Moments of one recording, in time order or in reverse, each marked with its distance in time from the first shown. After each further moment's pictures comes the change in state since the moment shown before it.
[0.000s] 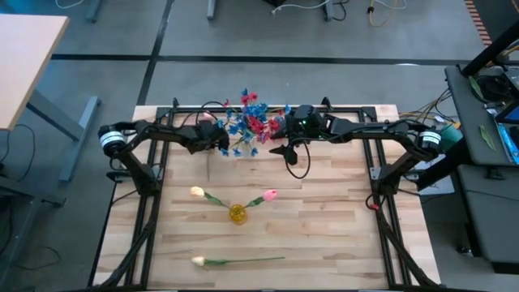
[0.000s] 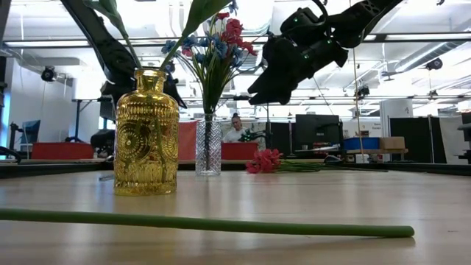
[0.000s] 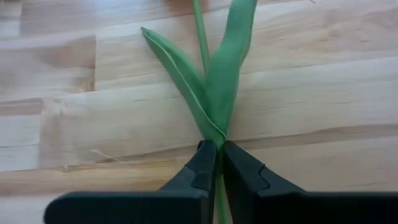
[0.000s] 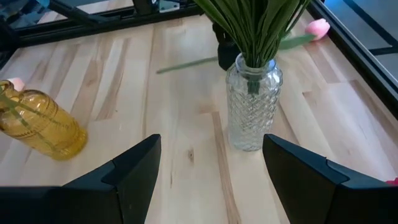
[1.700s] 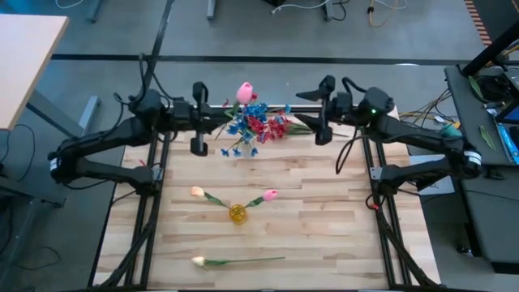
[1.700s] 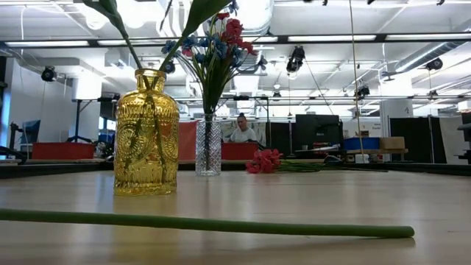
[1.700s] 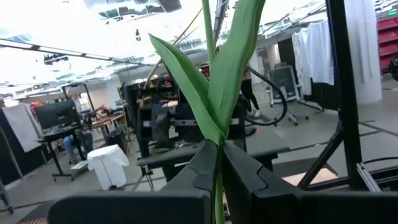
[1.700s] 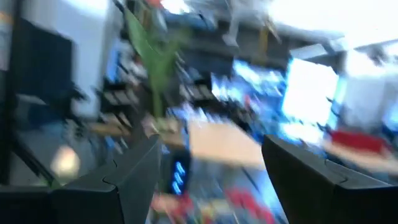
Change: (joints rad) left arm -0.245 -0.611 0.369 0.503 0.811 1.054; right arm 0.001 -0.451 0.000 0.407 0.033 -0.046
